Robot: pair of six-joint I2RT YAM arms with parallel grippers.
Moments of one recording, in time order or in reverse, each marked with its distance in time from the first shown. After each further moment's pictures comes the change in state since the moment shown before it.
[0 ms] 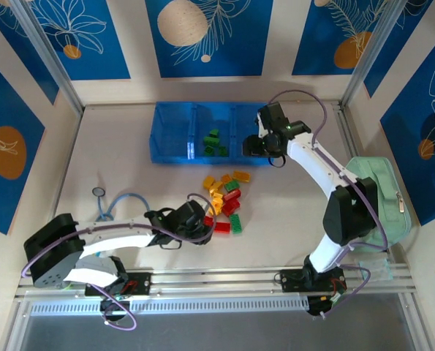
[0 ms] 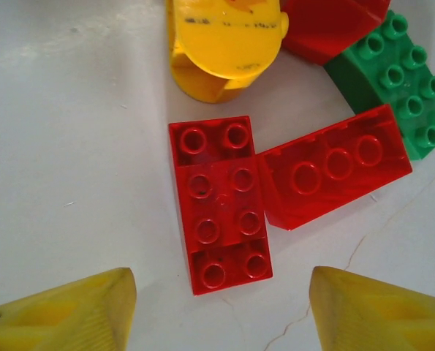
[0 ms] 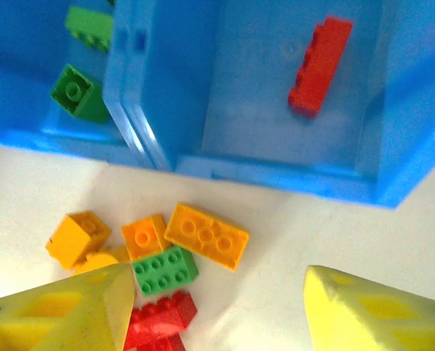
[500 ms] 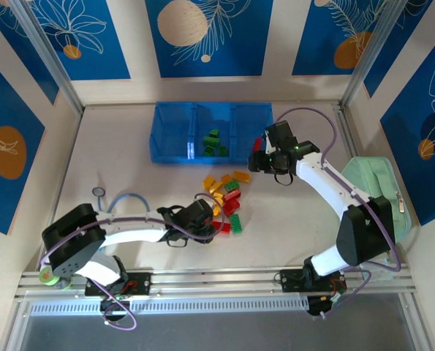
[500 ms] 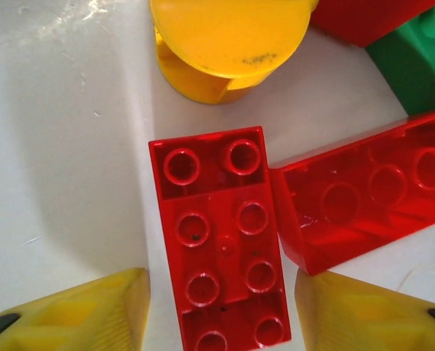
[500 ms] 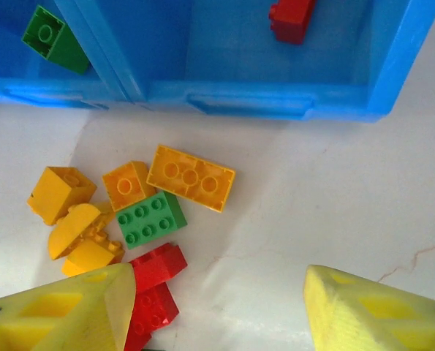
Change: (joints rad) left arm -0.001 0.157 0.081 -0.005 -0.013 0.023; right arm -0.002 -0.177 -0.261 0.091 -0.014 0.056
